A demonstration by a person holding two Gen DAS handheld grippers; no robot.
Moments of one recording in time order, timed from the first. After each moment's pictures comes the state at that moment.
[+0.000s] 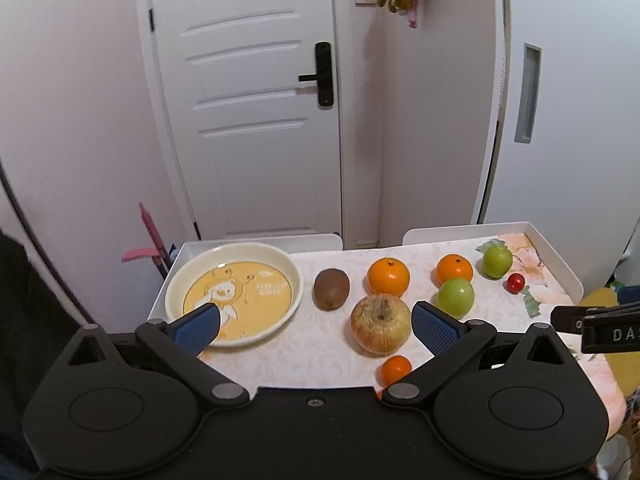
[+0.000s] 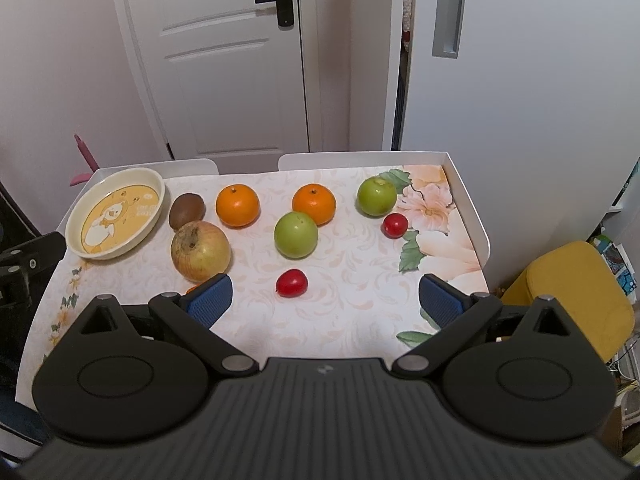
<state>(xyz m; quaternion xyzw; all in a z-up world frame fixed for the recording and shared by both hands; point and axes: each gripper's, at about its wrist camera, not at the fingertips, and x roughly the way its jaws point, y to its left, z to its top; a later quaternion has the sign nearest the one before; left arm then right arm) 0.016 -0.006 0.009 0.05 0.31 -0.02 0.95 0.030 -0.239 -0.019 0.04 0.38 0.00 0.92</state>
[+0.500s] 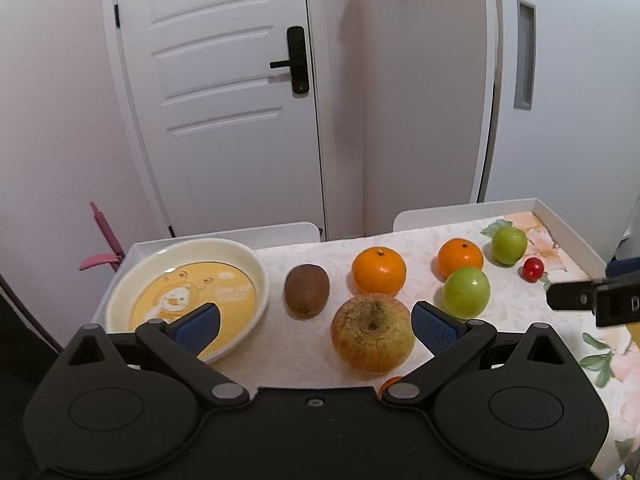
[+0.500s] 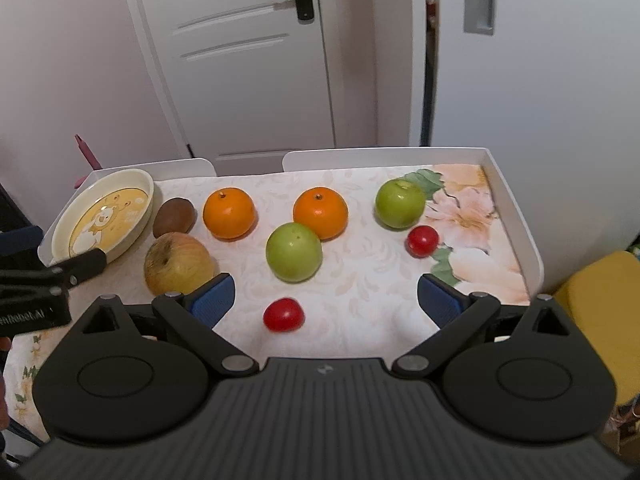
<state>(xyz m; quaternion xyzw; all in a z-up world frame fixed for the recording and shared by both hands) 0.079 -0.027 -0.062 0.06 0.31 -0.05 0.95 0.100 -0.265 -0.078 0.05 0.37 0.06 0.92</state>
